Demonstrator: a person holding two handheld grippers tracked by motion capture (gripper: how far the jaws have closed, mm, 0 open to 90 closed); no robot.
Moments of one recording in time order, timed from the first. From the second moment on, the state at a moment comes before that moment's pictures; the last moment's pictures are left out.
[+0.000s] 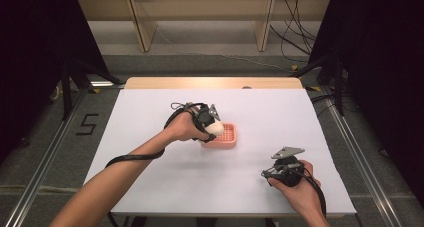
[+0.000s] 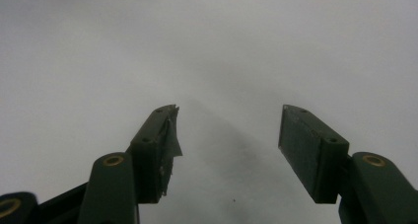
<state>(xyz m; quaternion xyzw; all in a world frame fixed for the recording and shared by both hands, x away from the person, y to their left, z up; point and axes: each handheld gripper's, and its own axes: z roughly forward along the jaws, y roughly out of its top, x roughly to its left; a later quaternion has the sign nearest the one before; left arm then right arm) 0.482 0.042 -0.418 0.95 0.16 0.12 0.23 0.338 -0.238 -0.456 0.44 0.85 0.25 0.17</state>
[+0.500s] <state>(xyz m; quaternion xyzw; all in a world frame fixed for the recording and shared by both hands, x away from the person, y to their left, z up) 0.486 0.036 -0.422 0.95 0.15 0.12 0.23 0.338 -0.238 -0.456 0.44 0.85 0.25 0.17</state>
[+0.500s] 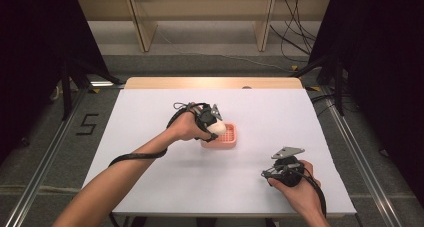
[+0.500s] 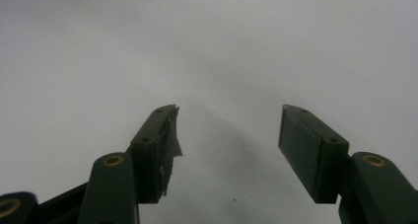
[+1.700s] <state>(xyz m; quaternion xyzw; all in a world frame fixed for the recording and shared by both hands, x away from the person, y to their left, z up) 0.495 0.030 -0.432 0.95 0.15 0.12 0.24 0.337 -0.238 -0.456 0.44 0.85 0.25 0.17</state>
